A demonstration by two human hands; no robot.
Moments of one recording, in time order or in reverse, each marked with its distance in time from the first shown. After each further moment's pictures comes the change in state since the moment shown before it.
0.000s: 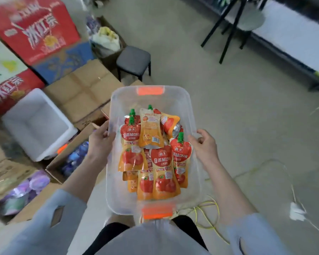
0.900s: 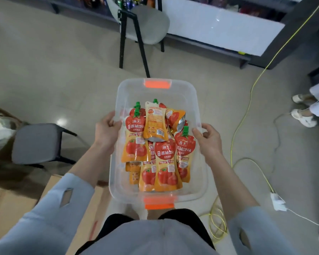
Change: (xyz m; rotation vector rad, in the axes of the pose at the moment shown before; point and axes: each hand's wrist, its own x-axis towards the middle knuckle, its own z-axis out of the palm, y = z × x) left_hand 0.351 0.279 0.544 0.194 -0.436 0.084; right_hand 0.461 -0.032 -0.295 0.274 0.421 0.323
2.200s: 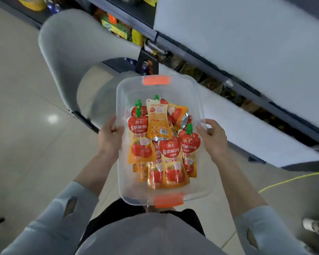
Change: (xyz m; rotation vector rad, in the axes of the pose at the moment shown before) left_hand 0.709 0.370 0.377 -0.217 0.250 -0.150; right_hand 0.868 -0.446 0.034 -0.324 -0.173 -0.172
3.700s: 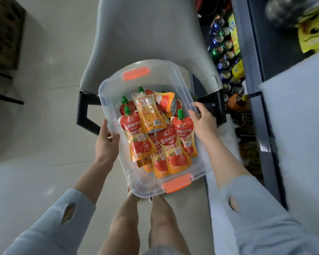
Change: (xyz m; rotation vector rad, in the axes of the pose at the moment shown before) left_hand 0.201 -0.024 0.109 -0.127 0.830 -0.367; right_hand 0.375 -0.156 0.249 -0.521 -0.787 -0.629
